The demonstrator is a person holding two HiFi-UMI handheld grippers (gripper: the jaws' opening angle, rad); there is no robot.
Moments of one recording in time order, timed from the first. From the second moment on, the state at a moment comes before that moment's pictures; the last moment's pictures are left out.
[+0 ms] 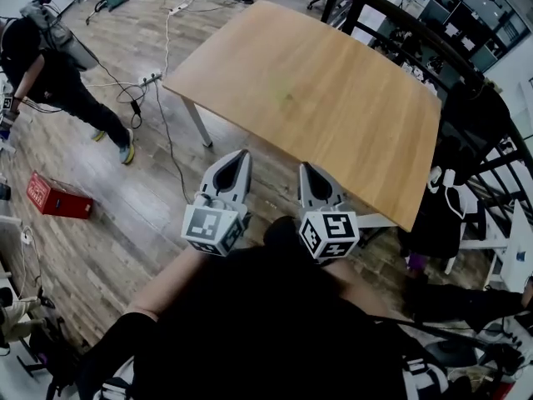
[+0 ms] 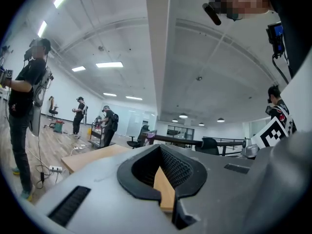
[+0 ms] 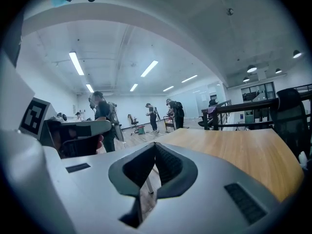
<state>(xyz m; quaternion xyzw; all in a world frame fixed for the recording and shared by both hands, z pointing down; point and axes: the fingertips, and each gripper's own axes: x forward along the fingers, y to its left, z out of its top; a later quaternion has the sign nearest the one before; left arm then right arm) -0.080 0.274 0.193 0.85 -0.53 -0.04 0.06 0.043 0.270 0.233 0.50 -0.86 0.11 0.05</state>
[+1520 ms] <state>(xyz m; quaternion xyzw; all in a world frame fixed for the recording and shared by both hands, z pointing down) -0.118 -0.184 0.493 0.84 -0.52 0.10 0.11 -0.033 -0.206 0.497 0.41 -0.89 0.11 0.17</state>
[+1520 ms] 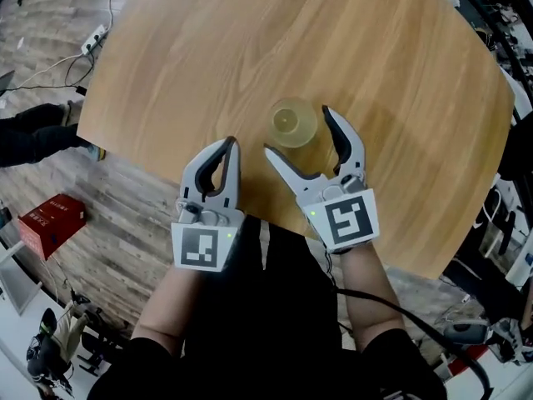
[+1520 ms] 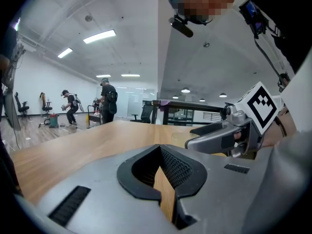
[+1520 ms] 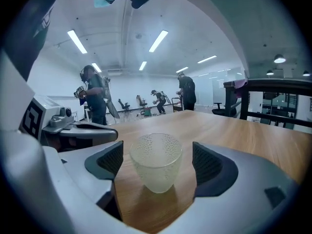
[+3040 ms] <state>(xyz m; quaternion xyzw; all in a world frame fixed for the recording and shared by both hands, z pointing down) -0.016 -0.183 0.524 0.95 -0.28 0.12 0.00 -0.051 -0.196 0.439 0.37 -0.92 0.13 0.10</state>
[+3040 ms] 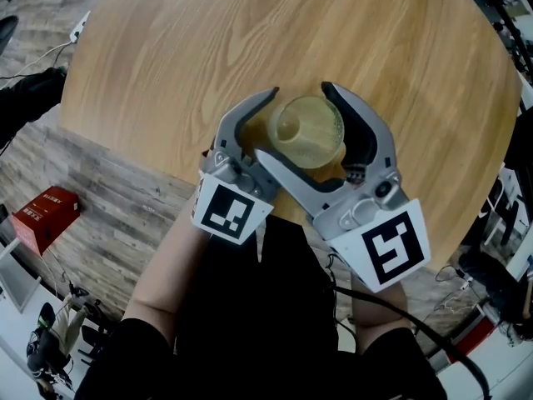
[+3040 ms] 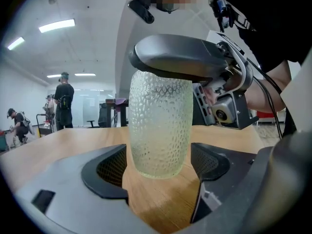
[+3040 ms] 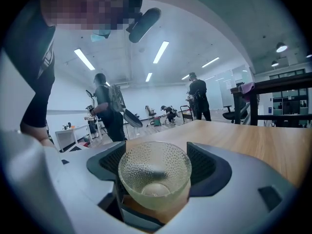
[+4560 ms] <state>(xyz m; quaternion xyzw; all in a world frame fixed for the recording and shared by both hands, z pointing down) -0.003 -0.173 0.520 0.95 -0.29 0.14 -0.01 0.073 -0.232 0.500 0.52 -0.83 0.16 0.11</state>
